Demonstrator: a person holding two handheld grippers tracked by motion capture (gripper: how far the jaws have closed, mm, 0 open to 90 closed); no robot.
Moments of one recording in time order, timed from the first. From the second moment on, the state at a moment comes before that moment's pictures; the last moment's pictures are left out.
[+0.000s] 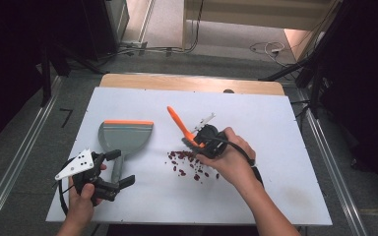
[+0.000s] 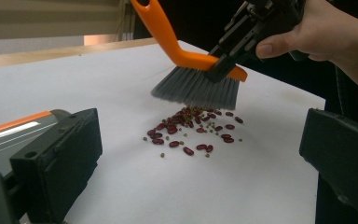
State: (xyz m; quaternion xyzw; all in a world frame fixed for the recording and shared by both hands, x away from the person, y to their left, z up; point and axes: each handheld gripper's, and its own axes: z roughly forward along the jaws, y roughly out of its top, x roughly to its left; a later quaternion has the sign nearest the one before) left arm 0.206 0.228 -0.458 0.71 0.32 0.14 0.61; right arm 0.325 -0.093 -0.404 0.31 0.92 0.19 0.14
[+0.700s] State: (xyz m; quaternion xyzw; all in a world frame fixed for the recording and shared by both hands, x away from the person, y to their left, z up) left arm 0.206 0.230 -0.458 0.71 0.32 0.14 0.61; right arm 0.330 -0.040 -0.428 0.33 0.92 0.19 -0.01
